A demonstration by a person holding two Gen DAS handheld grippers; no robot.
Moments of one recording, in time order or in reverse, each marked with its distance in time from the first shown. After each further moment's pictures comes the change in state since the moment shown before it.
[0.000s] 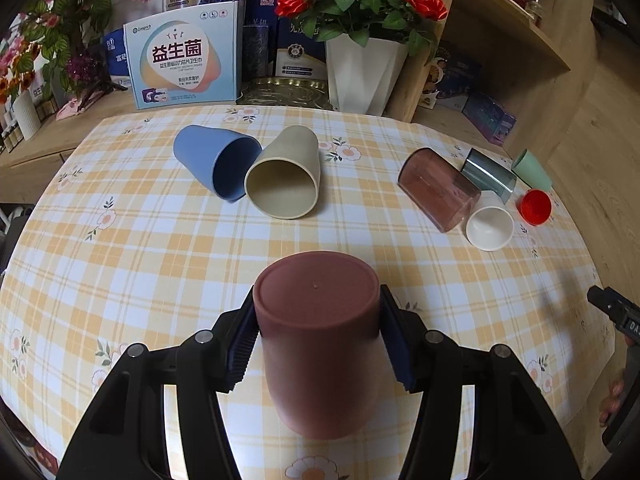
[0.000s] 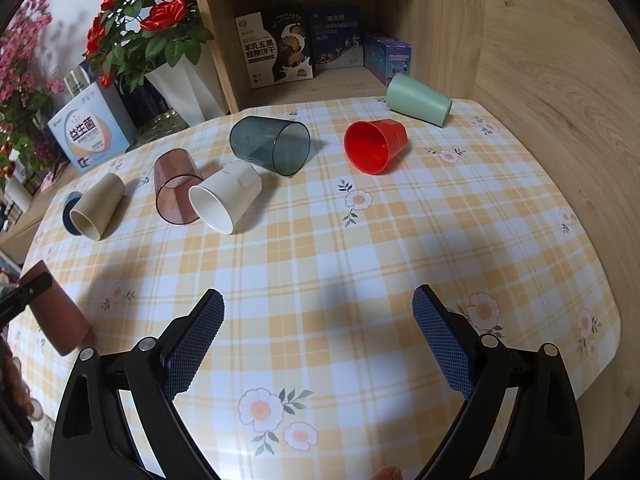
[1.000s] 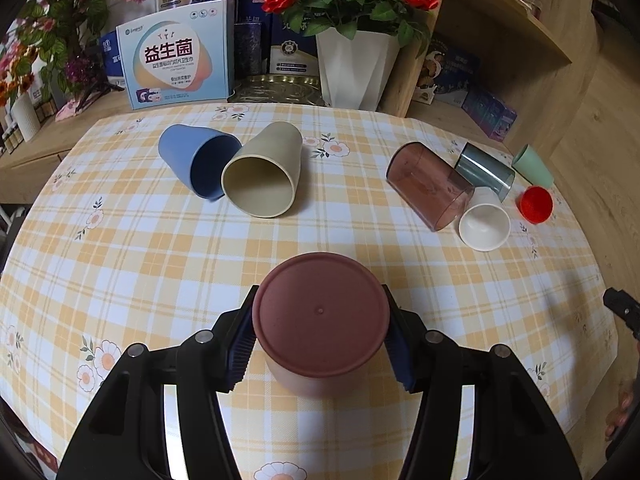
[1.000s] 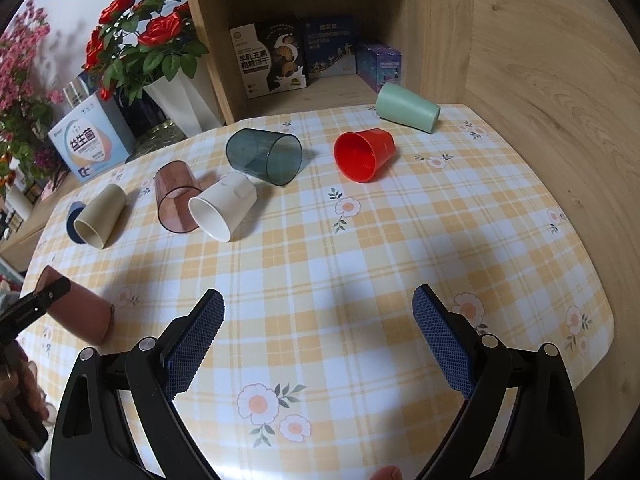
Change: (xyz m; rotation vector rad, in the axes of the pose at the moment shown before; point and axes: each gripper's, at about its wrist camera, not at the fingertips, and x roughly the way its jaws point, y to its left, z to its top) left arm 0.012 -0.024 0.002 0.007 0.010 0.020; right arm -0.017 -0.008 0.001 0.024 -0.020 -0.009
